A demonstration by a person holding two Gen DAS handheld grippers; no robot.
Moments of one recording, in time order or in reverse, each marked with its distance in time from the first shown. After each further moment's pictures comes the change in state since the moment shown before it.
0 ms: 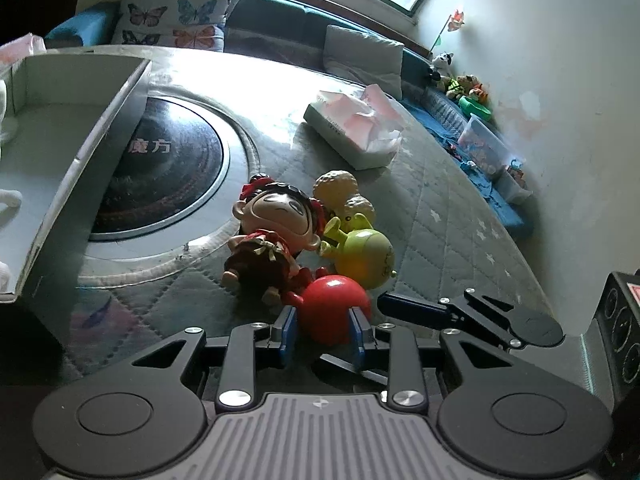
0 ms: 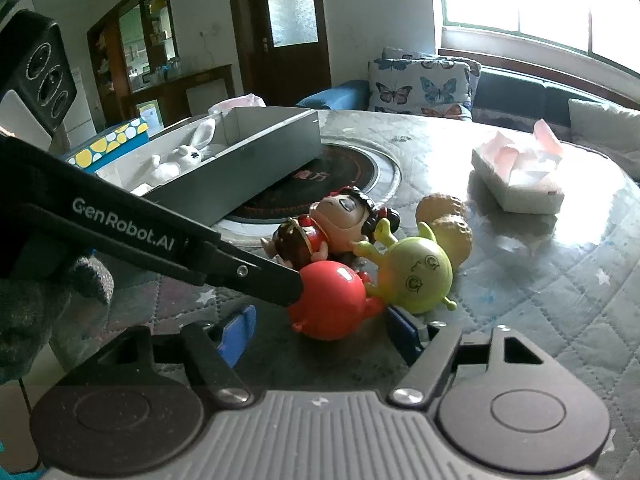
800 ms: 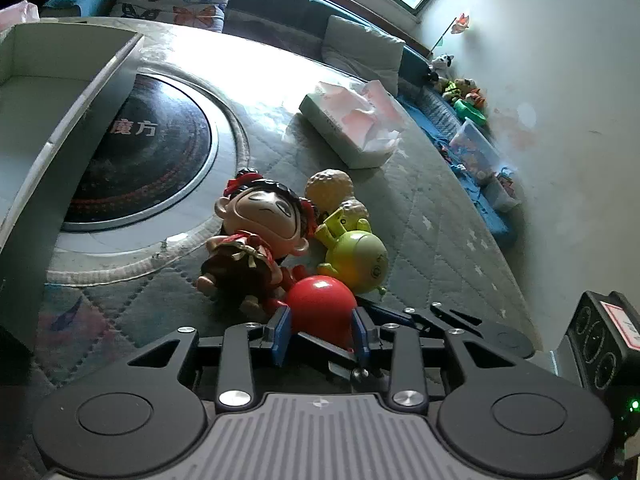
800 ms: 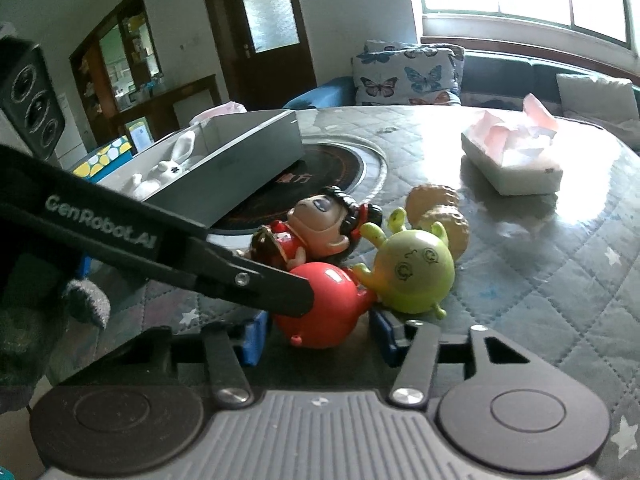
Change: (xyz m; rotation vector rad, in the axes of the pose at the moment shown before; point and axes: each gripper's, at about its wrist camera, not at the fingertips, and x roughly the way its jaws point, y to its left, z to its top) left arm 0.014 0.007 0.011 -0.076 0.035 -0.070; right arm 0.013 -0.017 0.003 0.106 -0.004 0.017
